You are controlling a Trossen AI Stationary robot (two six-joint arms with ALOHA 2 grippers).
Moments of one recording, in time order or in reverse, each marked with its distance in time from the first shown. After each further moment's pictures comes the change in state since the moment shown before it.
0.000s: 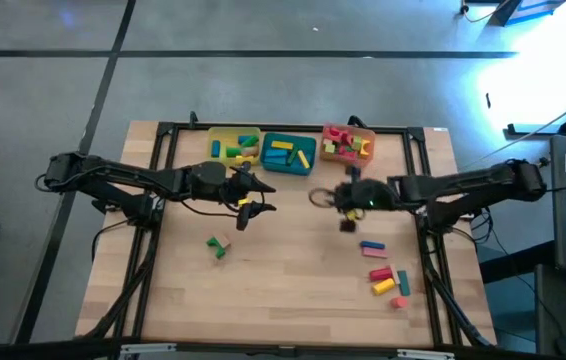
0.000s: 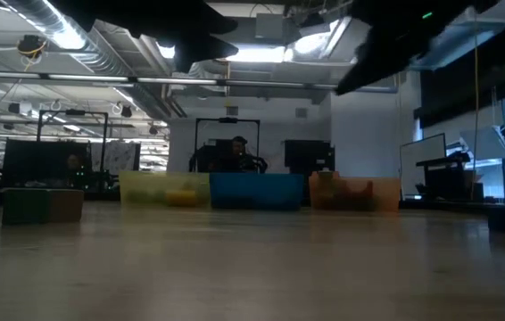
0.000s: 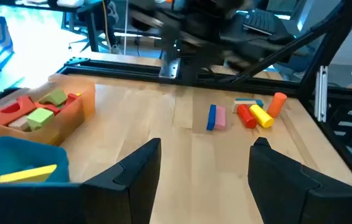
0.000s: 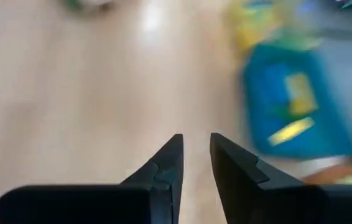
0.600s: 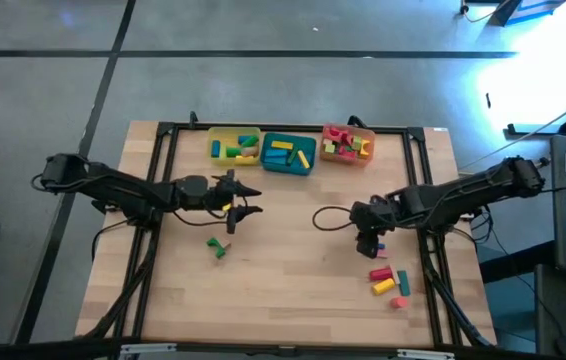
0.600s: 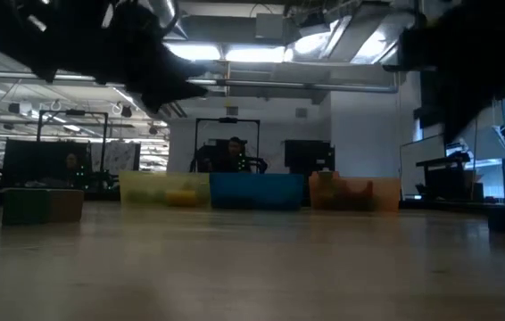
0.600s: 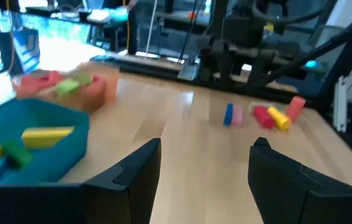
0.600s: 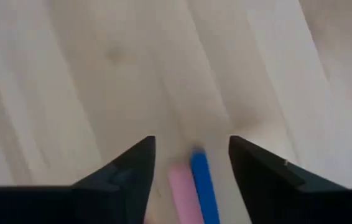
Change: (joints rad) left arm -0.010 -0.039 -0.383 0.461 -0.093 -0.070; right arm 0.151 0.009 0.000 -0.496 -0.284 0.673
